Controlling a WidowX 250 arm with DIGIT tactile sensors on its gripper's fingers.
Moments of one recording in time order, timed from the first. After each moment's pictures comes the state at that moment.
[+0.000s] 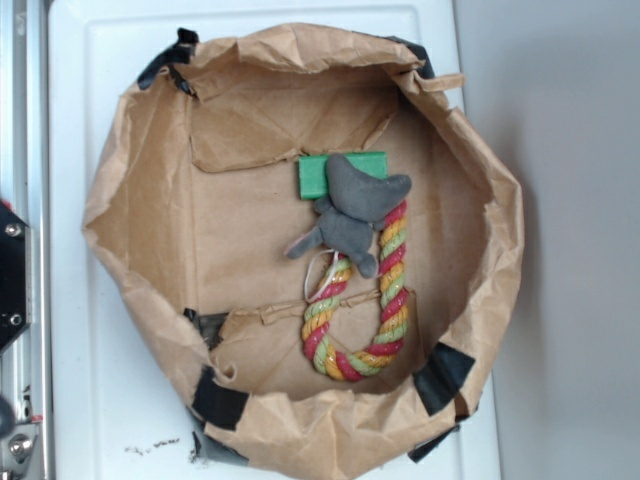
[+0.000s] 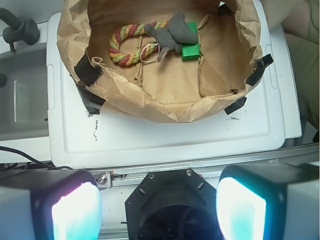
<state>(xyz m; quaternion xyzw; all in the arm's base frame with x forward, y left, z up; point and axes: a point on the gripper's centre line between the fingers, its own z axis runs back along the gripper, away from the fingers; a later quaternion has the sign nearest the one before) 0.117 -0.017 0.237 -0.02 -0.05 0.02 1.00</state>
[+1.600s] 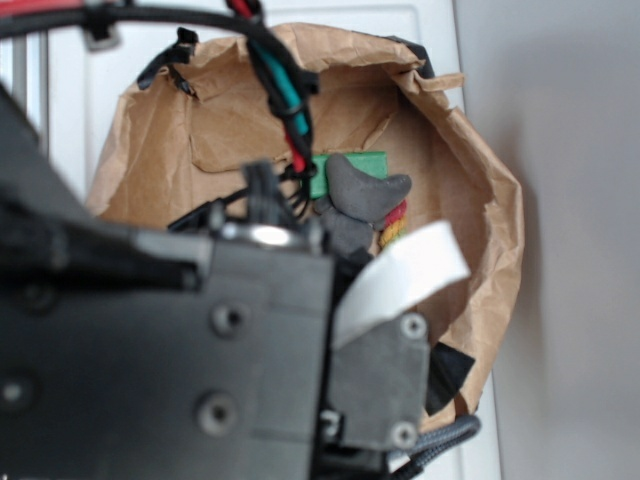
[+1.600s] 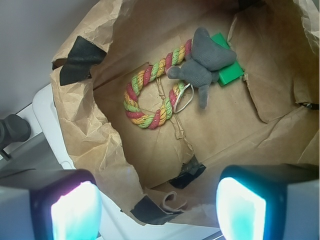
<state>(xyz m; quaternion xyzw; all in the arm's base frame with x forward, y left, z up) 0.239 -0.068 0.182 -0.05 -0.02 0.23 0.97</state>
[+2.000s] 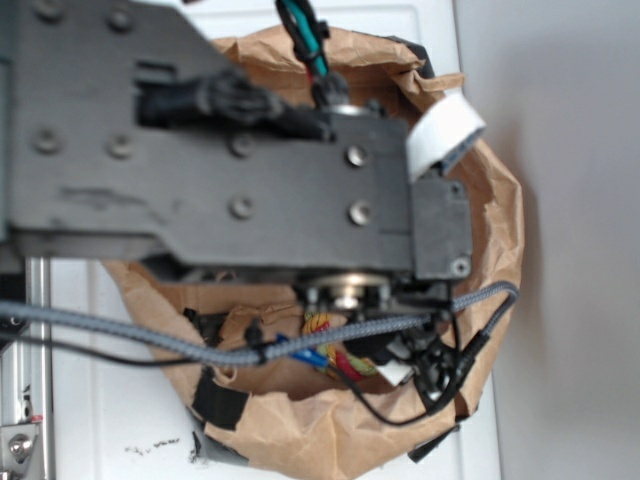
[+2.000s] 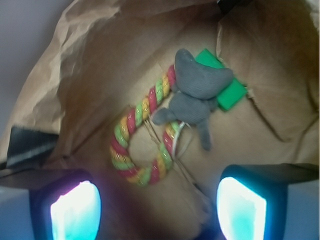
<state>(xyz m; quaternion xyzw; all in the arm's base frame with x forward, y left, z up) 0.277 -0.037 0.133 -0.06 -0.04 0.36 0.93</state>
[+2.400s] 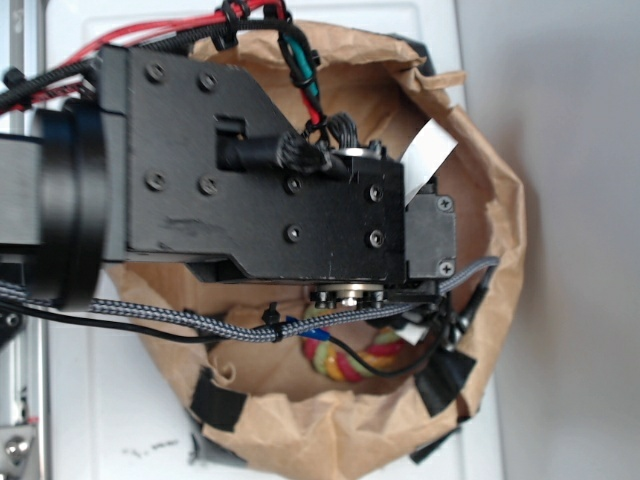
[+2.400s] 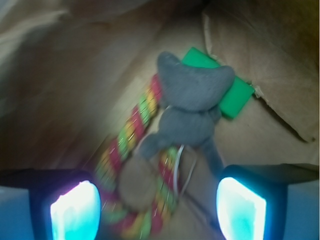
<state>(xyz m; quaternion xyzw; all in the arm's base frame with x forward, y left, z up) 0.289 -0.026 0.091 -0.03 -0.07 0.44 0.89</state>
